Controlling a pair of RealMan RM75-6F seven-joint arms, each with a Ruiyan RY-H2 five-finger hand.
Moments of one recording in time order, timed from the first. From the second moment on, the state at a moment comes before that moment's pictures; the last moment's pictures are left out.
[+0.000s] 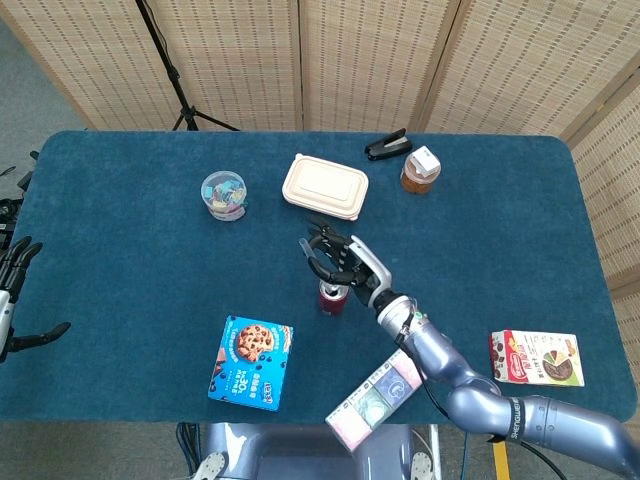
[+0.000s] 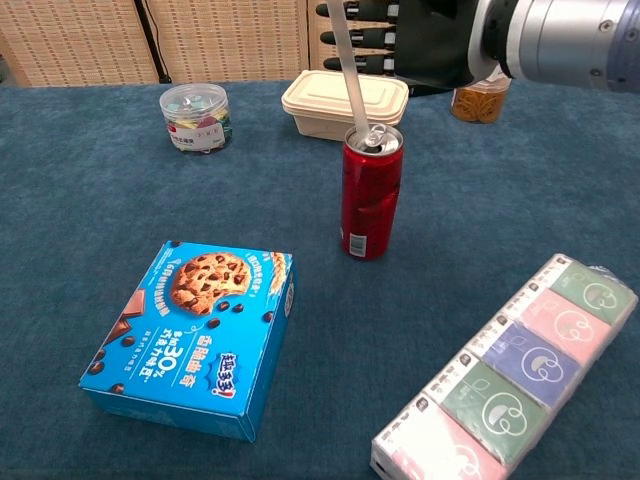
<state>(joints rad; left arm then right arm) -0.15 -0.94 -0.10 -1.80 1.44 1.43 -0.15 0.71 -1.47 0.58 -1.80 -0.93 0.65 0.91</state>
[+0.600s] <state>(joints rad) -0.15 -0.94 -0.10 -1.80 1.44 1.43 -0.16 0.71 -1.49 0.57 -1.79 -0.94 0.64 0.90</state>
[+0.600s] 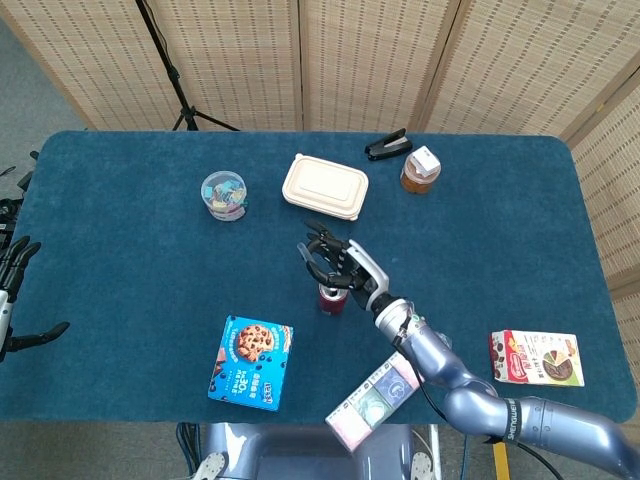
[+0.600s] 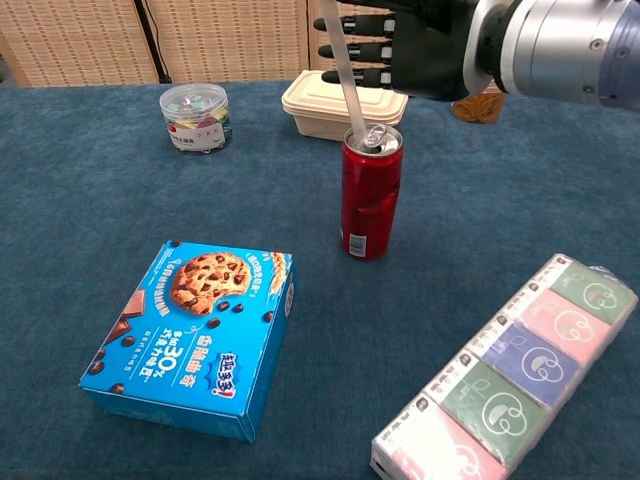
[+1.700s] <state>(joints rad) -0.16 -0.93 -0.09 -1.80 1.44 1.42 -0.15 0.65 -1.53 0.50 -1.64 -1.31 0.59 1.16</state>
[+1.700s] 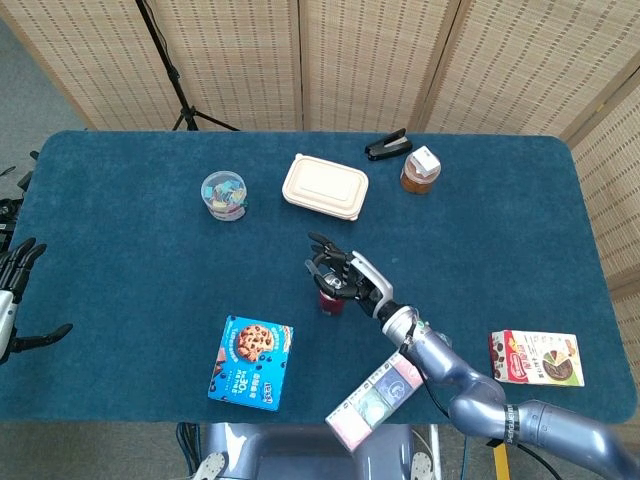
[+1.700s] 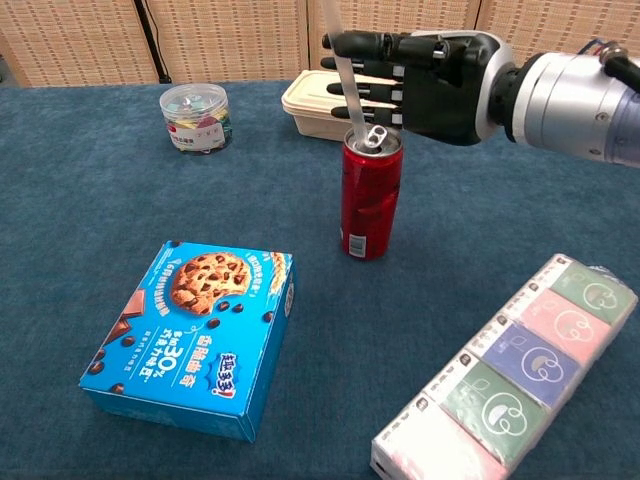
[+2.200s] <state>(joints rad) -0.16 -0.93 -0.09 -1.80 1.44 1.41 -0.16 0.68 -1.53 0.41 -1.56 -1.42 0.67 1.25</state>
